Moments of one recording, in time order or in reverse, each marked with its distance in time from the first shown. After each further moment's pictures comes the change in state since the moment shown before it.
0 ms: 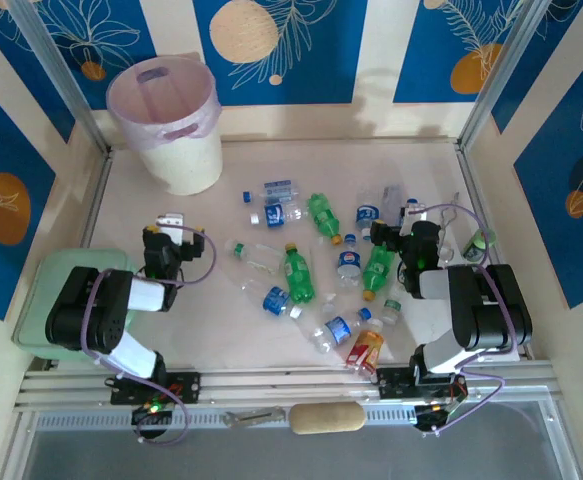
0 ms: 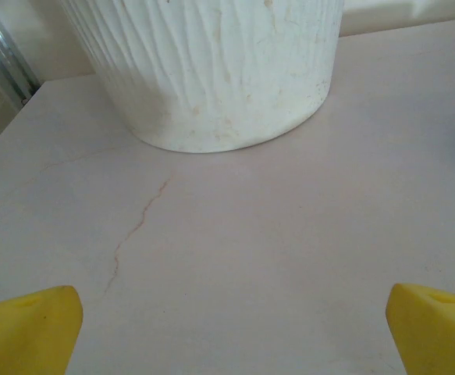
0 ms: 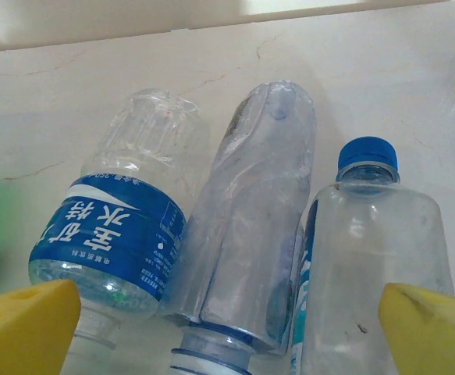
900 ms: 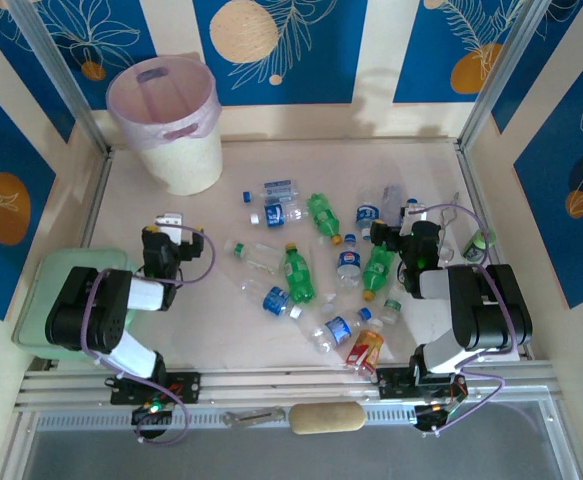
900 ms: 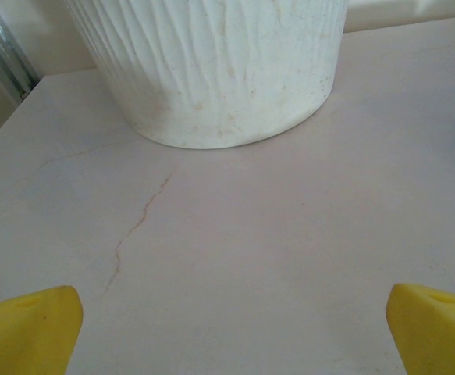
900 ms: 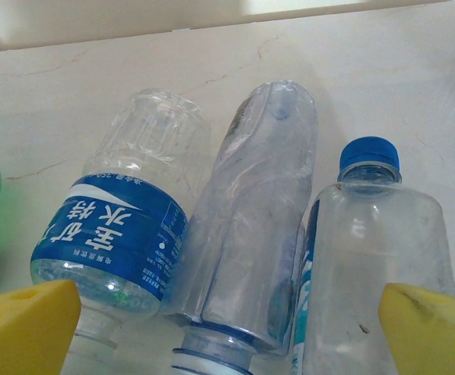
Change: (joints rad) left arm 0.013 0.000 0.005 -0.016 0.013 -0.008; right arm -0.001 0.000 0.000 0.000 -0.005 0.000
